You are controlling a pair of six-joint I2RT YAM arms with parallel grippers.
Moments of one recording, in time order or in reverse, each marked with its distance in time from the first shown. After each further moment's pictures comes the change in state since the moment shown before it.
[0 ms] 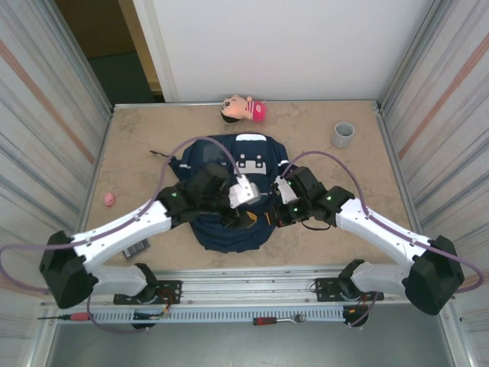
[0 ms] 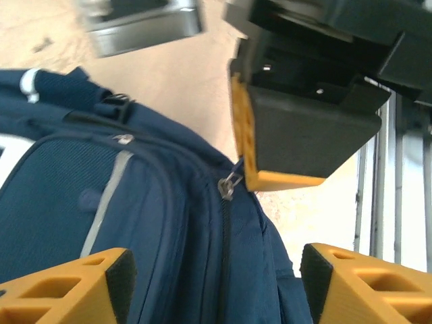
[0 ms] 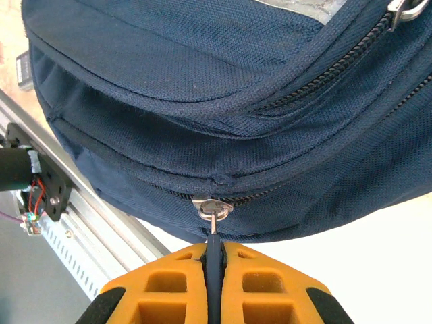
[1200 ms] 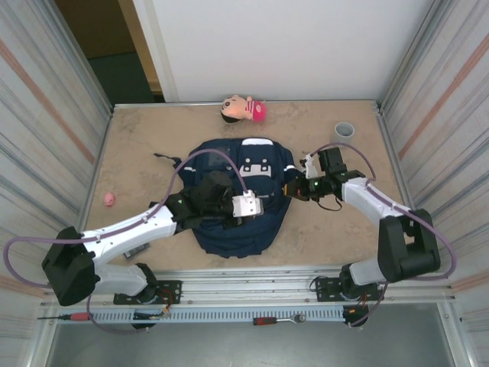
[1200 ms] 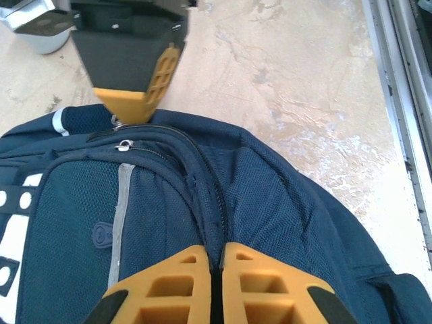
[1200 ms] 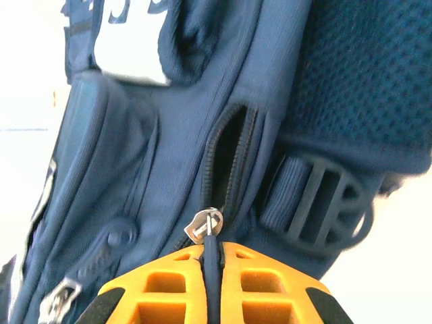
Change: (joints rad) left arm -0.006 -0.027 -0.137 0.186 0.010 0.254; right arm -0.470 0.265 0.009 0.211 -0.282 -0.014
